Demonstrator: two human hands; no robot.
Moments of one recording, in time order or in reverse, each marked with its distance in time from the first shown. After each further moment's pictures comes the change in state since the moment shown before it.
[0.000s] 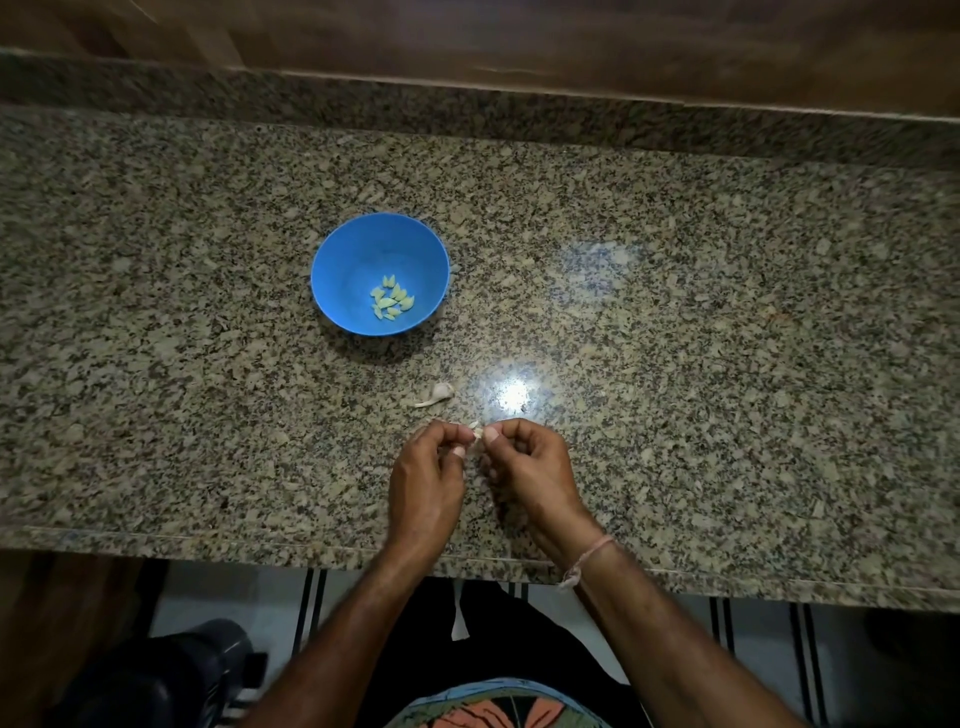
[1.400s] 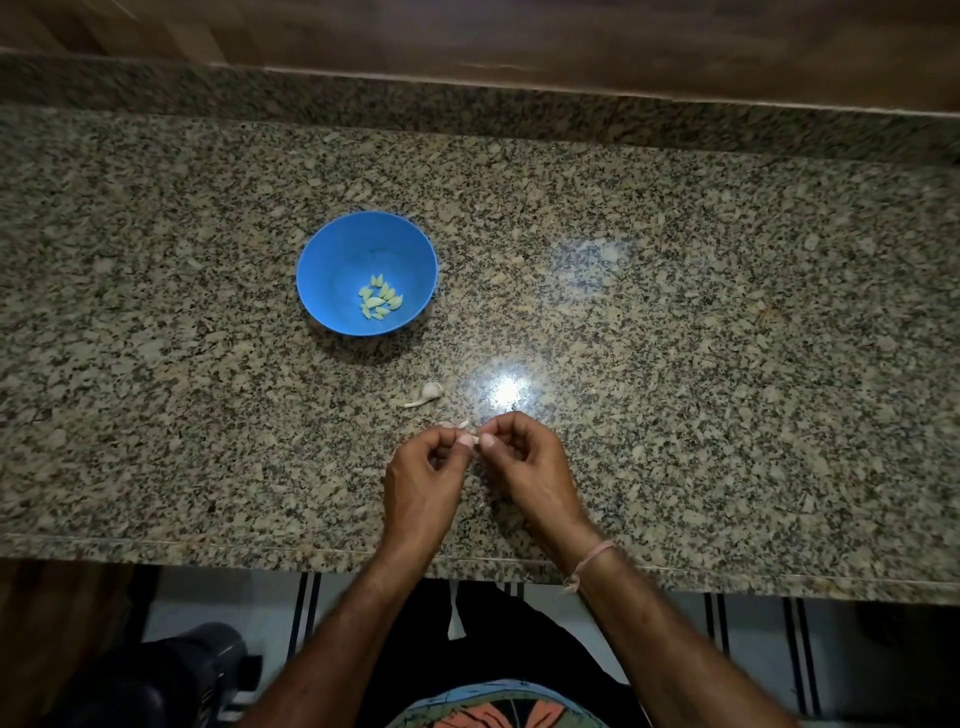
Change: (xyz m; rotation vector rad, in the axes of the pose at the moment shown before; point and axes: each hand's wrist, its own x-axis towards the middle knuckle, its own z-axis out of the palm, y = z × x) left_hand 0.001 -0.002 0.008 -0.131 -0.002 -0.078; right_hand -0.003 -0.001 -0.012 -0.167 -0.031 -0.125
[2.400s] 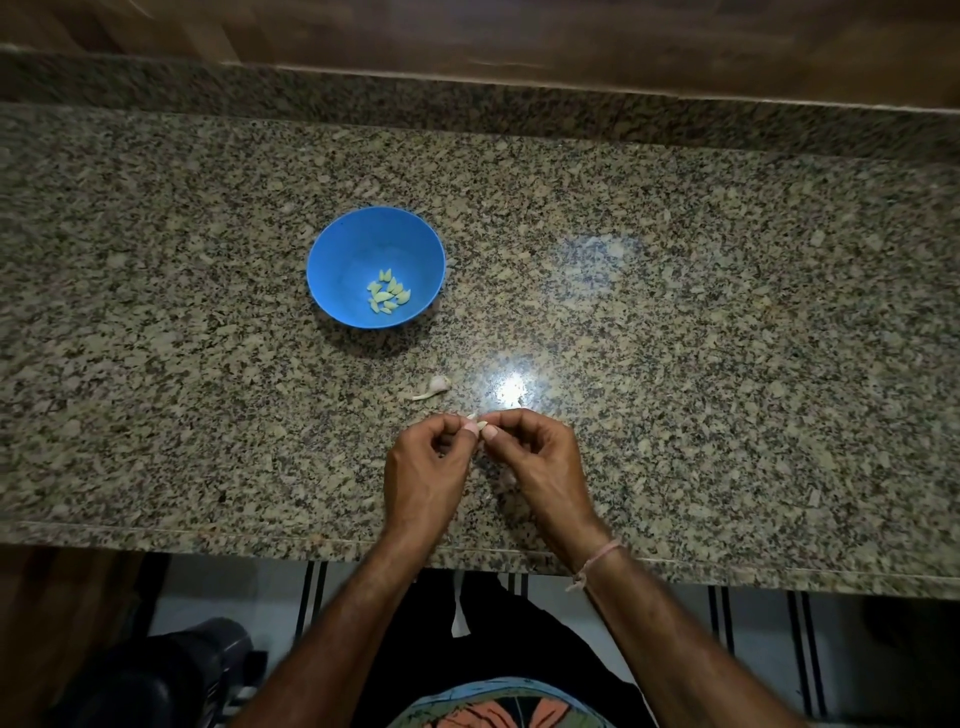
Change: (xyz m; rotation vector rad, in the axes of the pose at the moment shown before) left_hand -0.004 0.008 -0.010 0.030 0.013 0.055; right_hand -0.011 -0.007 0.000 0.162 -0.008 -0.099
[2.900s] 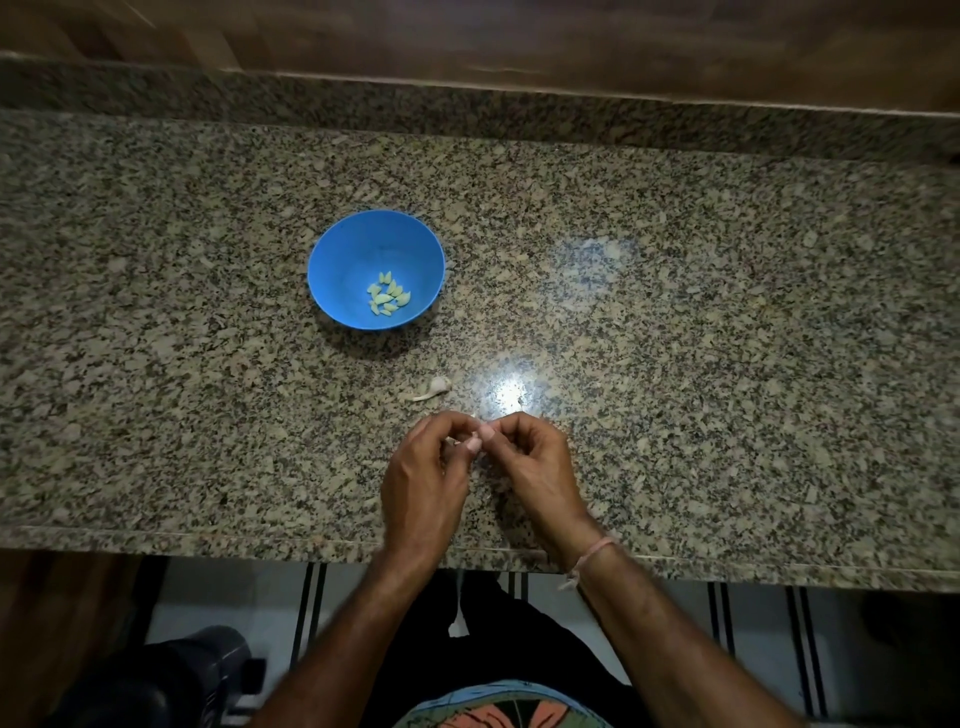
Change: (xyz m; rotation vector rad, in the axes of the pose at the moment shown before) left_hand -0.014 0.000 -0.004 0.172 0.046 0.214; right_hand 0.000 0.009 0.008 -0.071 0.037 0.053
